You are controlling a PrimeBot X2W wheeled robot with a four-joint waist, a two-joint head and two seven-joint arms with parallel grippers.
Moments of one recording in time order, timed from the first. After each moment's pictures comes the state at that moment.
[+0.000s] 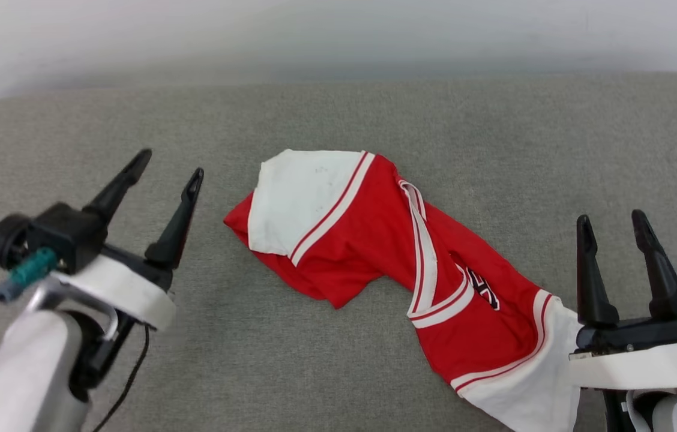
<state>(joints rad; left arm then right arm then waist) -0.32 0.50 -0.28 -0.01 -0.43 -0.11 -0.10 -0.05 -0.05 -0.02 -0.08 0.13 0.13 -0.26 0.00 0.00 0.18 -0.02</state>
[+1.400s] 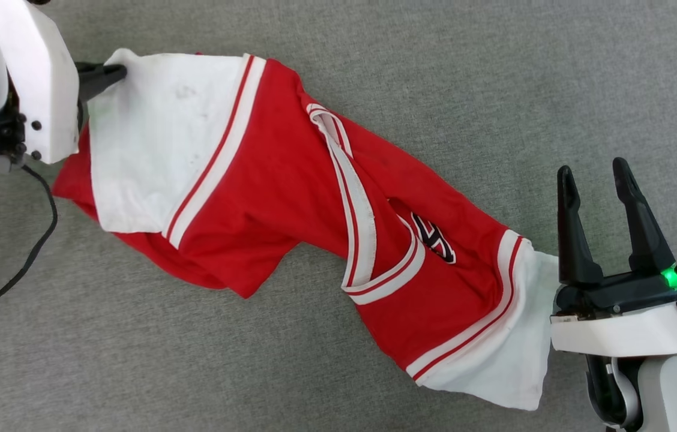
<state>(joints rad) -1.18 0.88 -0.86 0.23 -1.17 -0.13 0.75 -0.17 -0.05 0.05 -0.09 0.20 0.13 -0.26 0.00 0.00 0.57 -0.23</state>
